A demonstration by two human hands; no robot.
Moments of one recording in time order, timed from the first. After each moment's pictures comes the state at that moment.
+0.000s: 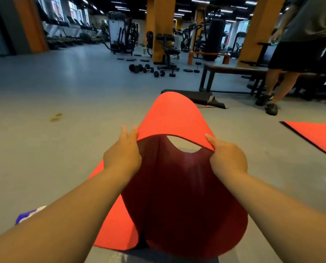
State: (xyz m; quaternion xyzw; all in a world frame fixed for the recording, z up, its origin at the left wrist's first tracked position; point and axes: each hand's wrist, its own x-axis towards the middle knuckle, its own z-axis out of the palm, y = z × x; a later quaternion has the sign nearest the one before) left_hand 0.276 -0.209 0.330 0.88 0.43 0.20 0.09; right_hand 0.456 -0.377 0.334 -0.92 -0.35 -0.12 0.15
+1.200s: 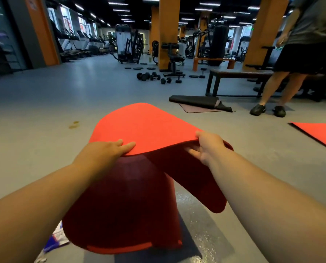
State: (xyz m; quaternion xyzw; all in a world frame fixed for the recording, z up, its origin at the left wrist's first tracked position) left_hand 0.151 -0.178 0.374 0.94 0.27 -0.03 -0.18; right_hand 0.390 -0.309 0.367 -0.58 -0.02 0.33 0.75
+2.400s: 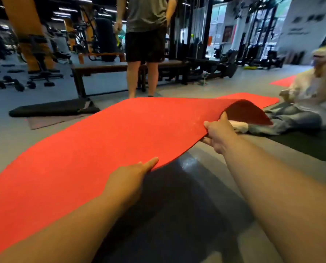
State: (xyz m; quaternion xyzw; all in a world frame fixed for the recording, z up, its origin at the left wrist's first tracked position) left_hand 0.892 -0.669 0.279 1.00 0.01 0.10 0.00; right_hand 1.036 -0.868 0.354 -0.64 0.02 0.01 0.77
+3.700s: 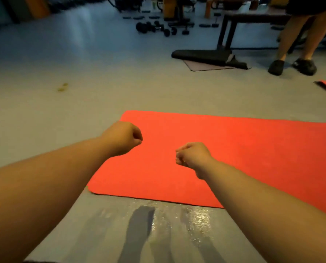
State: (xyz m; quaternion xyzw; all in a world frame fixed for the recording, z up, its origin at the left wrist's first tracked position) left_hand 0.302 -0.164 0.267 0.94 0.32 0.00 0.11; right_hand 0.446 -0.318 0.216 -0.73 -0.16 0.39 0.54
